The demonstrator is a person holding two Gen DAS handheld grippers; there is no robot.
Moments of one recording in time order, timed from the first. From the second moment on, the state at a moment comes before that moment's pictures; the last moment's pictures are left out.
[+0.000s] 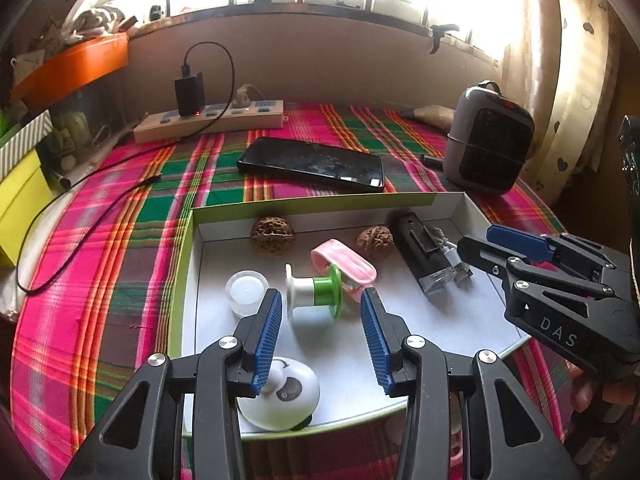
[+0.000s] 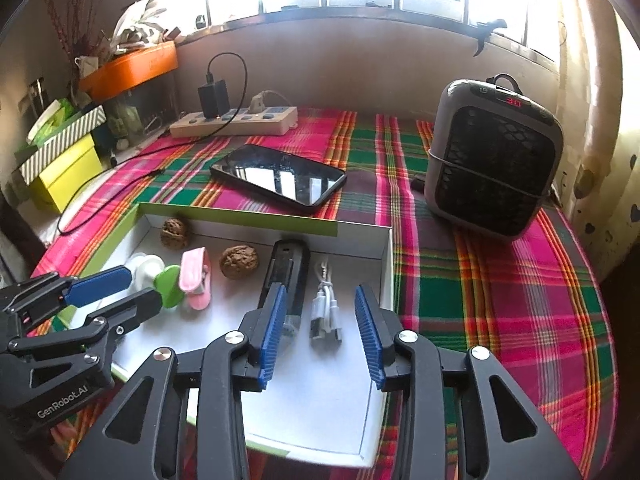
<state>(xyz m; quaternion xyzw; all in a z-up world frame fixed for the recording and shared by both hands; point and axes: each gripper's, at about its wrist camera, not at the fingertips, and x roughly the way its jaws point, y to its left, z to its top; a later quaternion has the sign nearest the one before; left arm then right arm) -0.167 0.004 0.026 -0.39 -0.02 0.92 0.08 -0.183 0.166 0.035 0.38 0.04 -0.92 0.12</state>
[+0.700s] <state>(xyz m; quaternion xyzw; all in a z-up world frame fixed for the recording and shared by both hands) -0.132 -0.007 0.043 -0.37 -0.03 0.92 0.08 -0.137 0.161 0.045 0.37 0.02 -0.92 0.13</state>
